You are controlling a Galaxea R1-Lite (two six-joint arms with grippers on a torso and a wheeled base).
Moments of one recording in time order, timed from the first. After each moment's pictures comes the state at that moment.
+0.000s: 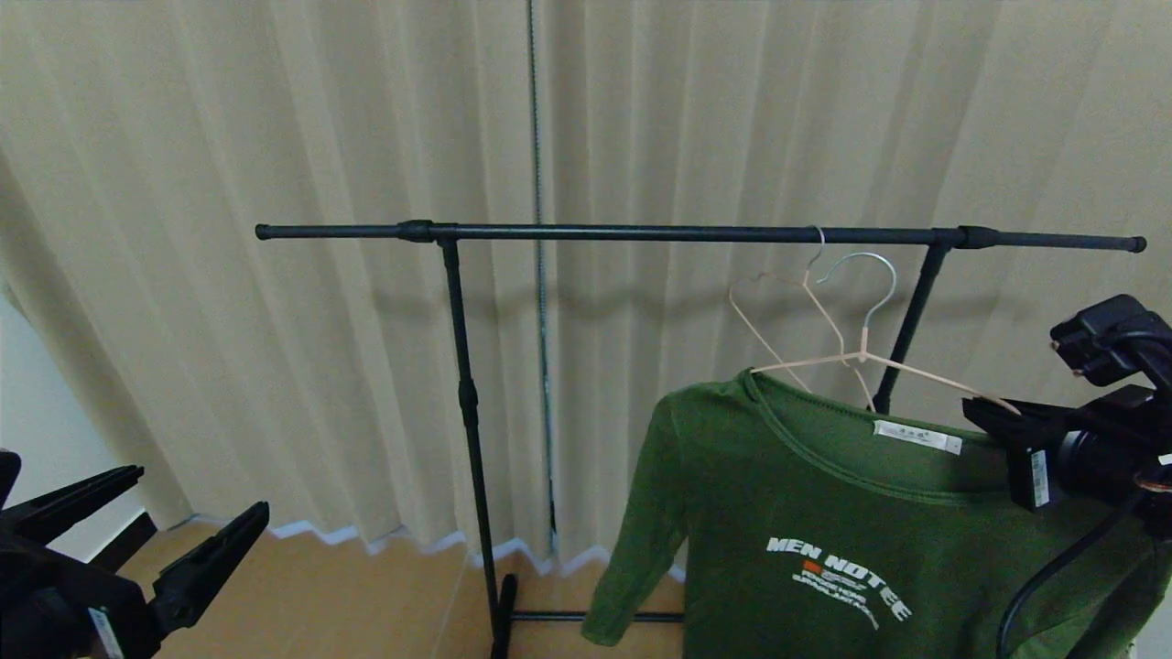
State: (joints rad) left arm -0.27 0.94 -0.22 -0.53 0.12 0.16; right arm 0.15 1.30 -0.52 -0.42 -0.06 -0.21
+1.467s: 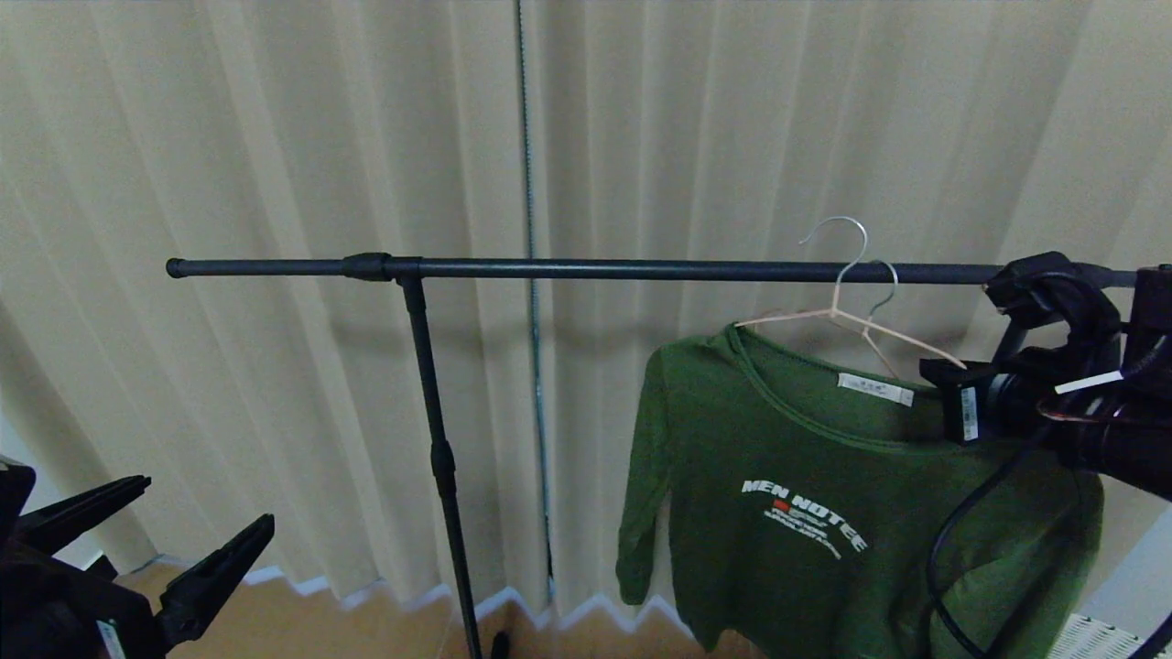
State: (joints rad) left arm -0.28 0.94 -0.20 -0.53 0.12 0.16; right arm 0.20 1.48 -0.69 -0.43 -0.17 -0.10
